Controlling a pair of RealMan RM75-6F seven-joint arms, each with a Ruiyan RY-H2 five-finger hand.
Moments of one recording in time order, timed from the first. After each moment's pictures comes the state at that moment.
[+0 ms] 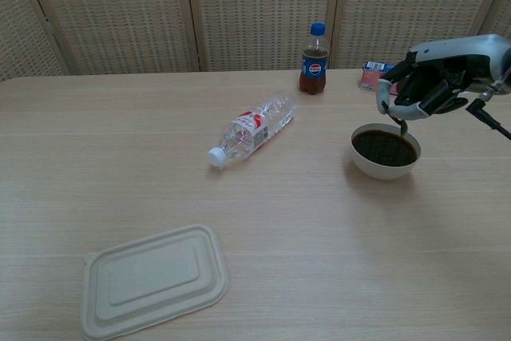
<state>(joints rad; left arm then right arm) 0.00 -1.26 -0.01 -1.34 1.51 1.53 -0.07 0.75 -1.23 0.25 -1.50 -1.28 0.54 0.54</state>
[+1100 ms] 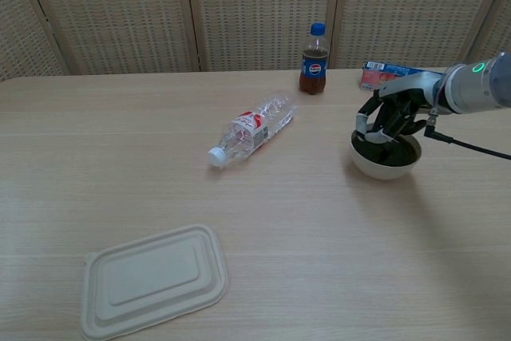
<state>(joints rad) 0.01 -1.27 -0.01 -1.31 1.49 1.52 -0.09 0.96 -1.49 0.21 -1.06 -1.06 0.28 0.42</state>
